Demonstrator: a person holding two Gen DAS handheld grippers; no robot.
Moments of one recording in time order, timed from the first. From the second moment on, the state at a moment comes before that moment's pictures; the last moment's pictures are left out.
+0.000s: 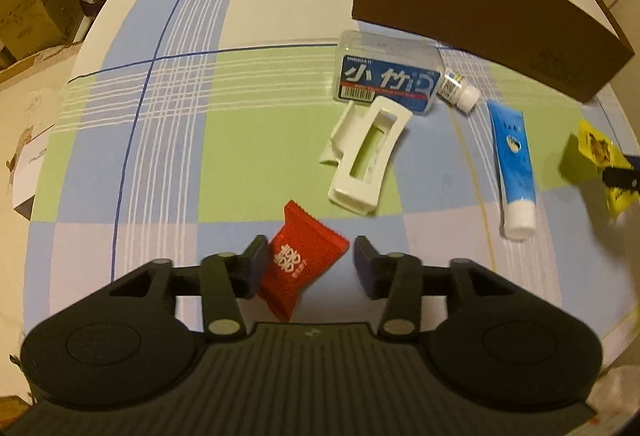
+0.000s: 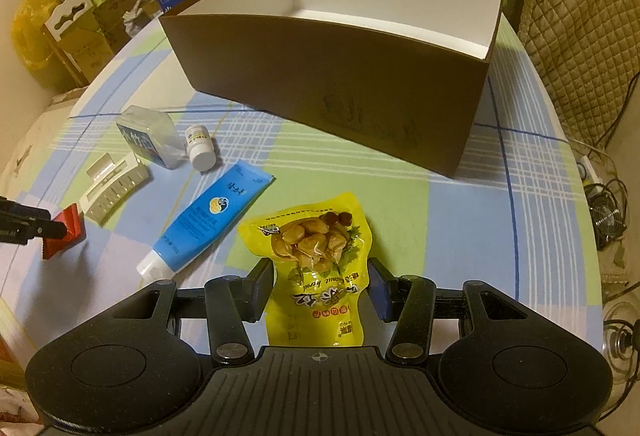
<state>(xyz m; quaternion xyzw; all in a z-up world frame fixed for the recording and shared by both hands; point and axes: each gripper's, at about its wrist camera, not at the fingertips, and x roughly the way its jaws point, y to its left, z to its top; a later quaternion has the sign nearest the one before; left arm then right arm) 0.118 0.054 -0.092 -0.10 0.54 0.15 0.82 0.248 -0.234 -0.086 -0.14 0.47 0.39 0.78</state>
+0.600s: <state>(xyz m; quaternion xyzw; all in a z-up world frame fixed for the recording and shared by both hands) 0.121 0.056 -0.117 -0.02 0.57 0.09 0.81 0.244 -0.236 -0.089 -0.13 0.48 0.39 0.78</state>
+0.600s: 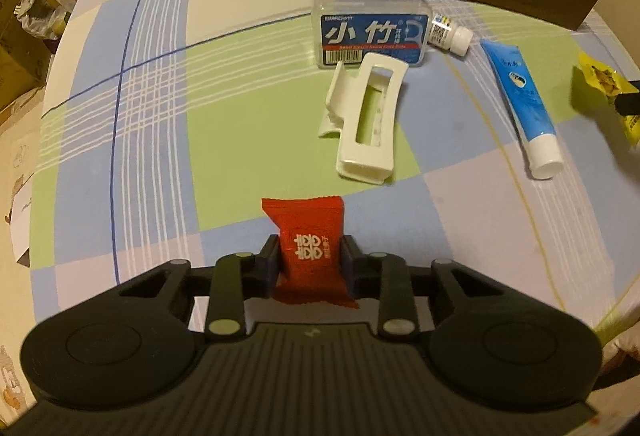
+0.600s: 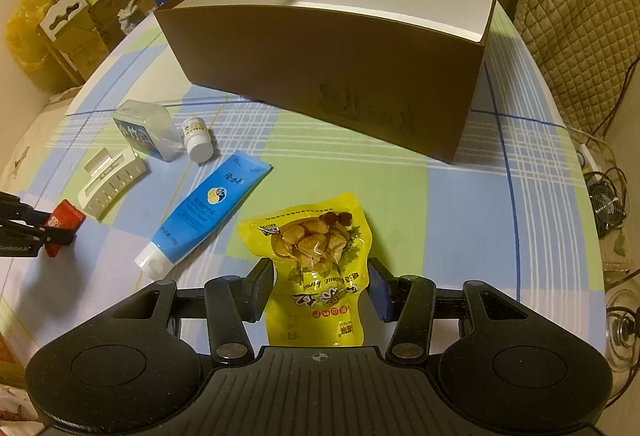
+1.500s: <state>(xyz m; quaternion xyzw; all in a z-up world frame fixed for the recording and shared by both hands) 0.143 0.047 -0.039 -0.03 0.48 0.08 0.87 0.242 -0.227 -0.061 -0.12 0.46 0.39 0.79</state>
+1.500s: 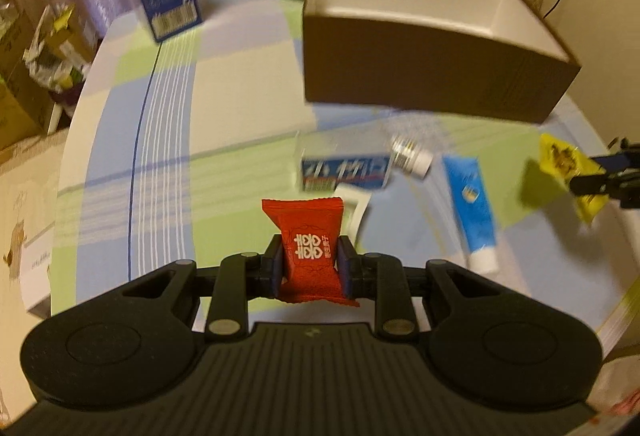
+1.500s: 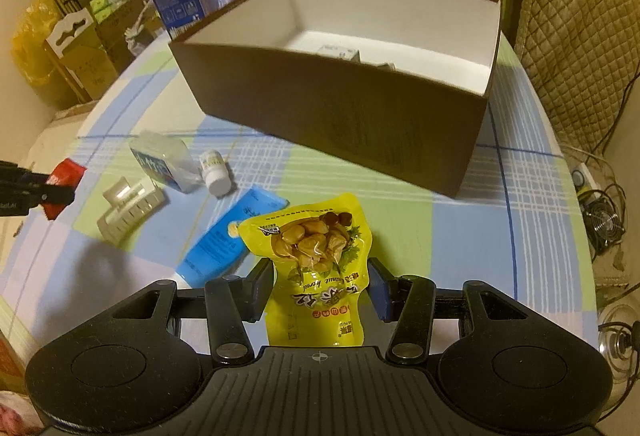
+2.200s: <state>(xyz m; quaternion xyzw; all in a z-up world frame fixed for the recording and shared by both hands) 0.256 -0.003 0.024 0.01 0.40 0.00 0.92 0.290 -0.206 0.018 -0.05 0.39 0.42 0.82</state>
